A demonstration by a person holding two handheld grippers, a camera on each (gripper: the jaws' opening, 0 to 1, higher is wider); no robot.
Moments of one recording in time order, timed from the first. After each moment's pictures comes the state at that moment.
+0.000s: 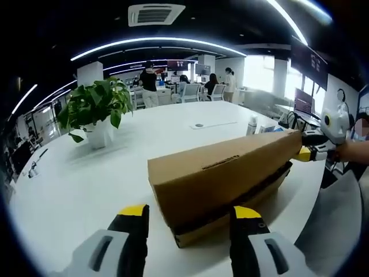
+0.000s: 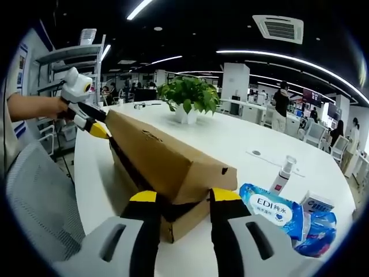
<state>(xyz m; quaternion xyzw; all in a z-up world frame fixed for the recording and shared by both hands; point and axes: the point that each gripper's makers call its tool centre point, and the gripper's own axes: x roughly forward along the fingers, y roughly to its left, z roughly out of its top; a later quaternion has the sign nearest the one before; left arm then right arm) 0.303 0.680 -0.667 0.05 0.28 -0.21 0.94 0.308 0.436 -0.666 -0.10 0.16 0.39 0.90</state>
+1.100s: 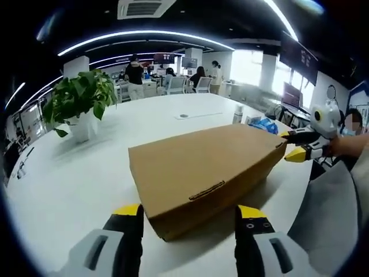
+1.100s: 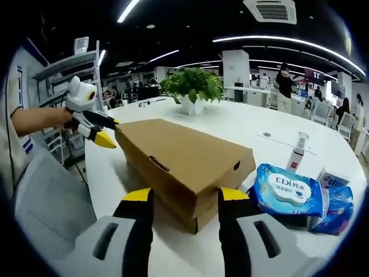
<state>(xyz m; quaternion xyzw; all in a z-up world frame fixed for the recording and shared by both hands) 0.290 0.665 -0.691 0.05 0.31 -0.26 0.92 0.288 0.446 -0.687 -0.05 0.21 0.40 0.89</state>
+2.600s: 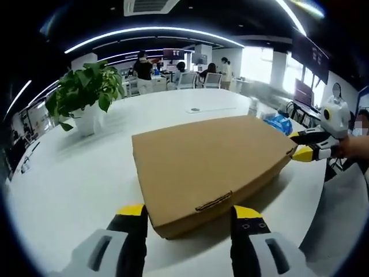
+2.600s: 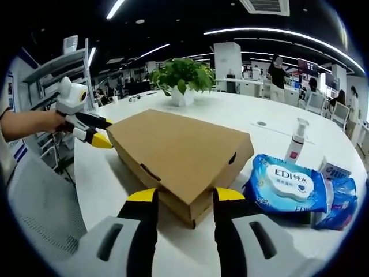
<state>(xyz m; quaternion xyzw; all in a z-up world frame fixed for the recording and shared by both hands) 0.320 0.667 -0.713 0.05 0.32 -0.22 0.92 0.318 0.444 -0.710 -0.05 0.24 0.37 0.90</state>
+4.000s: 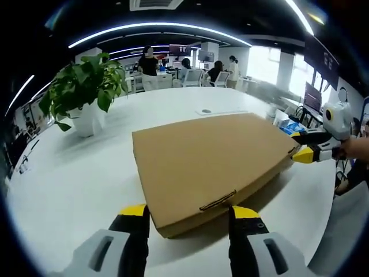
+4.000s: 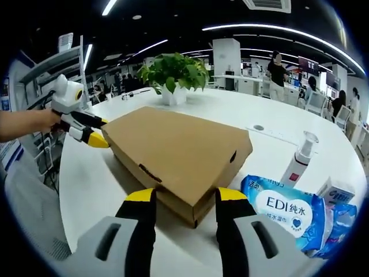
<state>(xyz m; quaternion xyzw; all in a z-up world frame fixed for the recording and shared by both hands) 0.377 0.670 -0.717 0.04 0.33 -0.20 0.92 0.385 0.445 -0.713 -0.06 0.25 0.36 0.90</state>
